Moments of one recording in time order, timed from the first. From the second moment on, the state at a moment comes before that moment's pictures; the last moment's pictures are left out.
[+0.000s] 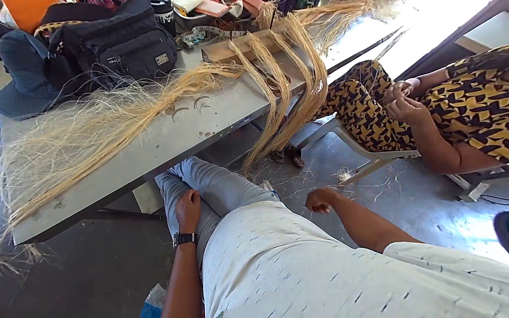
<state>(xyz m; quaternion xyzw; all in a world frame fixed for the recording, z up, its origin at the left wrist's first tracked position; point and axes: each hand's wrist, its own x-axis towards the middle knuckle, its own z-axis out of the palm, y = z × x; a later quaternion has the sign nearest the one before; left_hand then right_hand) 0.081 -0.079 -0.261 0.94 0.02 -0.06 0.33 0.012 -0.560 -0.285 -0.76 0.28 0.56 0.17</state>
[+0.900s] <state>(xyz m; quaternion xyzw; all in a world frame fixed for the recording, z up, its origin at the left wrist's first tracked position) 0.084 -0.074 -0.268 0.94 0.03 -0.09 0.32 0.181 -0.425 -0.078 -0.80 -0.20 0.32 0.47</state>
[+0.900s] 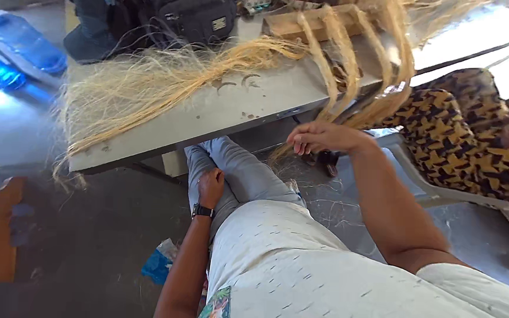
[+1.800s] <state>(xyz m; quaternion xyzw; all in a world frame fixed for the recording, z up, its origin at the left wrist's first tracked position) 0.060 -0.064 -0.263 0.95 0.07 -0.01 0.29 0.270 -0.303 -0.104 -0.86 -0.19 -0.23 0.41</state>
